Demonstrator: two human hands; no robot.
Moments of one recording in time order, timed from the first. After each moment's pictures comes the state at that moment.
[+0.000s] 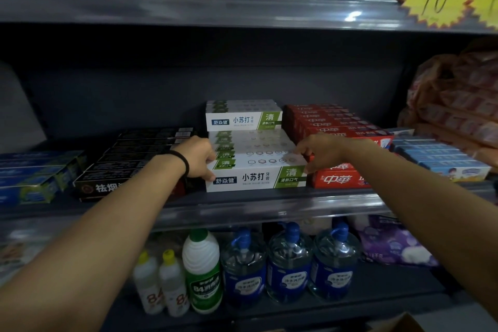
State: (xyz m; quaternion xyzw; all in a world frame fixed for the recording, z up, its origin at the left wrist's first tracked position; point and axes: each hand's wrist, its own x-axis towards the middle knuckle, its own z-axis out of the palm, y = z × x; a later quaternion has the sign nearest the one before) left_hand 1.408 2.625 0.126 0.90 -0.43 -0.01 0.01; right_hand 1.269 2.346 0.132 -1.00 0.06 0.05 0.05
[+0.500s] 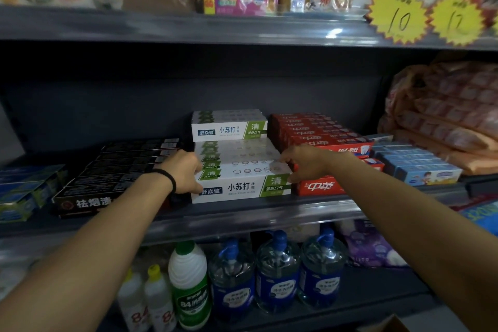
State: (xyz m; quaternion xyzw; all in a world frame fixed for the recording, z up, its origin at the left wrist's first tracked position) left_hand 1.395 2.621 0.121 0.92 -0.40 0.03 0.02; right_hand 1.260 2.349 0.128 -1.00 0.04 0.03 0.02
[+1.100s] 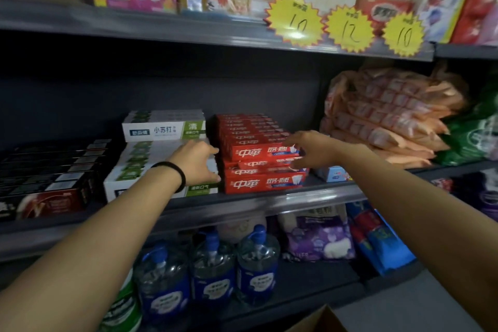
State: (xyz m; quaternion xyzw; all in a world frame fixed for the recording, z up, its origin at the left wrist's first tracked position) left_hand 1.276 2.486 0.140 0.89 -0.44 0.02 0.15; right_hand 1.131 2.246 0.162 -0.99 0.09 -0.06 0.01
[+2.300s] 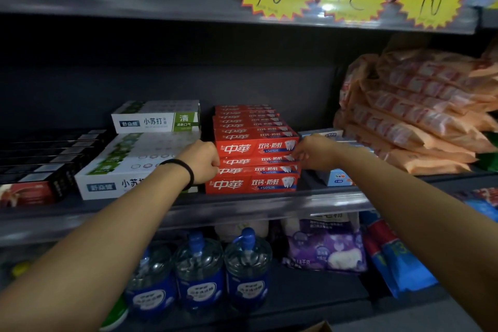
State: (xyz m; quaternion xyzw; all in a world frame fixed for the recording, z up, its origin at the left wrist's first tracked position) left_hand 1.278 2.410 0.111 0.91 -0.39 -0.01 0.13; right_hand 1.162 2.156 0.117 -1.00 0.07 -0.01 0.05
